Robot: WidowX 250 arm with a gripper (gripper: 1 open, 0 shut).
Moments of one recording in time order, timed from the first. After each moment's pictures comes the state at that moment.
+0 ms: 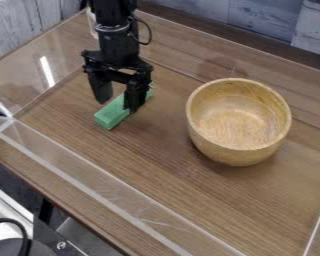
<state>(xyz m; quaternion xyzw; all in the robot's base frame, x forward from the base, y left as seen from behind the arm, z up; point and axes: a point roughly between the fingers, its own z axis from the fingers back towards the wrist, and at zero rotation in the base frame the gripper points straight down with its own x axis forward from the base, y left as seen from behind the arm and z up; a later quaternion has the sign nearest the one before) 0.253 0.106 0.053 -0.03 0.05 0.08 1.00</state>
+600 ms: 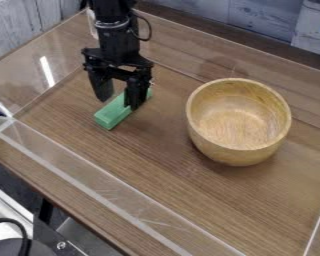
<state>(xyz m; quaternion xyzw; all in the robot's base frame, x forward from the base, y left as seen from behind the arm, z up) 0.253 0.104 0.057 -0.03 0.05 0.07 1.00</state>
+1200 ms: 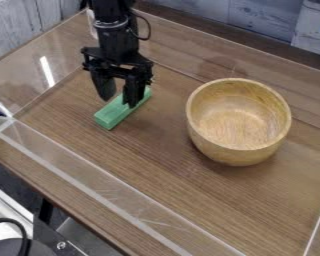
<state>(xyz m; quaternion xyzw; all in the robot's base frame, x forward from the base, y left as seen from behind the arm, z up) 0.256 0.107 0.057 -0.03 0.04 0.08 1.00</state>
